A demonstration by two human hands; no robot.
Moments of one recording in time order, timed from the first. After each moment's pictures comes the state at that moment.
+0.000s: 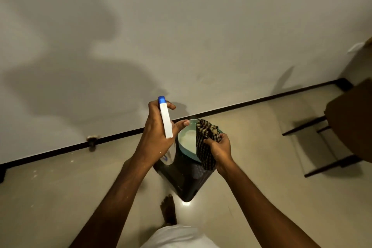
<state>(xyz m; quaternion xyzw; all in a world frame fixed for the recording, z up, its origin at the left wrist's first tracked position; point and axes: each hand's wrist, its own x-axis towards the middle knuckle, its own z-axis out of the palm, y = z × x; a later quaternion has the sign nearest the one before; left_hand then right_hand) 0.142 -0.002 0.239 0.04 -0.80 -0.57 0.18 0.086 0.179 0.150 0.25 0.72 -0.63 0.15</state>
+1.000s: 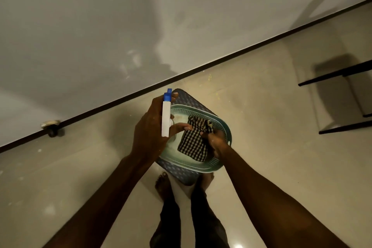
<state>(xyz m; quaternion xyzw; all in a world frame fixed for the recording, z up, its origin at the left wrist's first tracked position) -0.053 0.037 -0.002 0.04 -0.87 -0.49 0.03 -0.078 0.233 -0.134 0.40 0.68 -0.52 0.33</state>
